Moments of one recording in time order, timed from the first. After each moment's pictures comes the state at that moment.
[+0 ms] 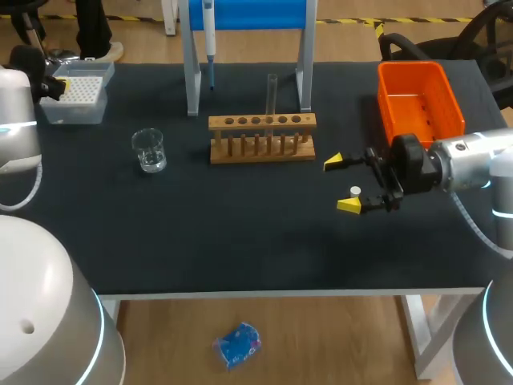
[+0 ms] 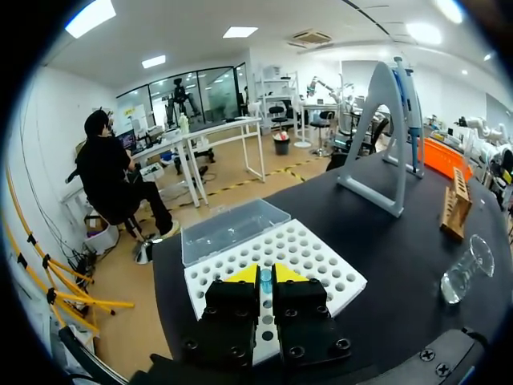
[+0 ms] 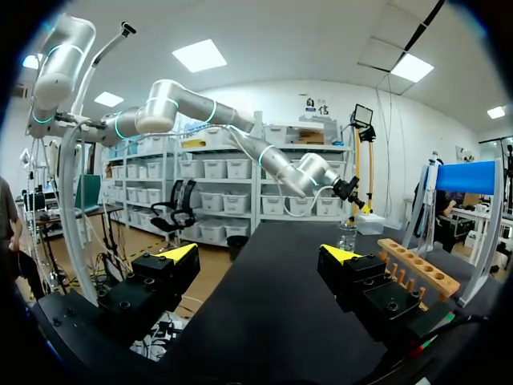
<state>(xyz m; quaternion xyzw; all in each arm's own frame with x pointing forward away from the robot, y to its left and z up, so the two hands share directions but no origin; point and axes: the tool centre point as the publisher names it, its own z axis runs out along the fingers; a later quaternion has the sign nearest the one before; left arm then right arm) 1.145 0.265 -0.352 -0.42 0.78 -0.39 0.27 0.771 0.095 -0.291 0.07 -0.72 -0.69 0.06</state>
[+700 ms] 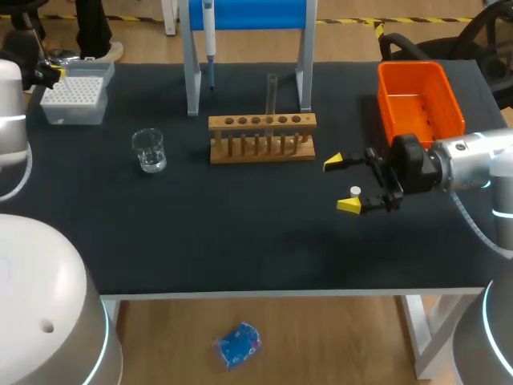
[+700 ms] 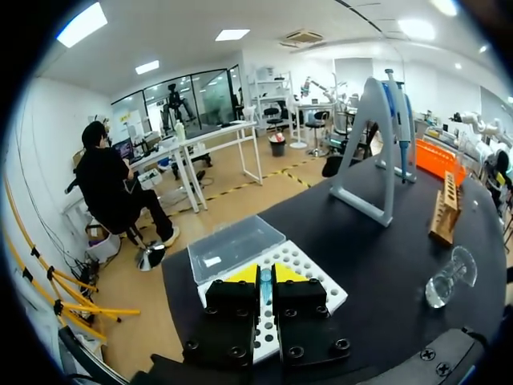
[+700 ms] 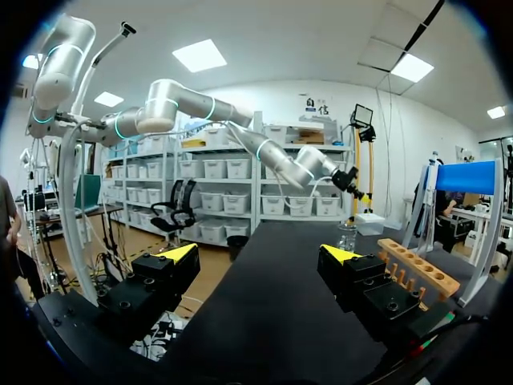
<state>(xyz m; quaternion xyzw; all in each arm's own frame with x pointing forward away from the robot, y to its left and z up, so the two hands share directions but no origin) 1.137 0.262 -0.309 -0.40 0.79 -0.38 0.27 0.771 0.095 -0.291 0.07 -0.72 -0.69 0.06</state>
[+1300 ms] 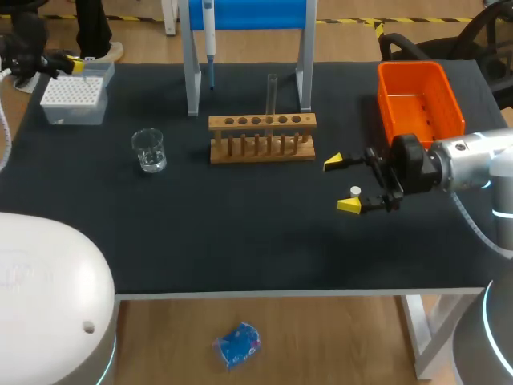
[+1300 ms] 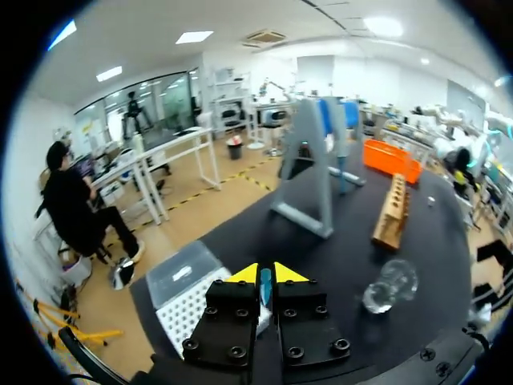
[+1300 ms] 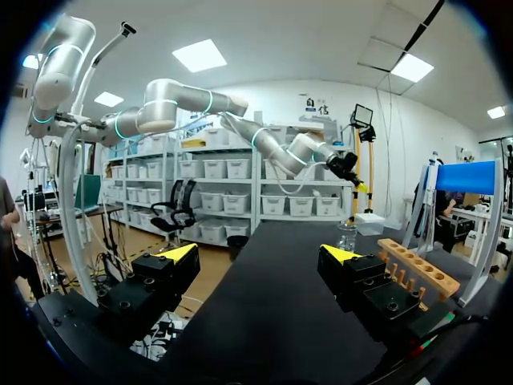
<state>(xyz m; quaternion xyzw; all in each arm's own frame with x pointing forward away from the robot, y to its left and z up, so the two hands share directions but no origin) 1.085 0.188 -0.256 -0.30 0.84 -0.42 0.18 0.771 0.095 -0.291 0.07 -0.72 -0.69 0.06</state>
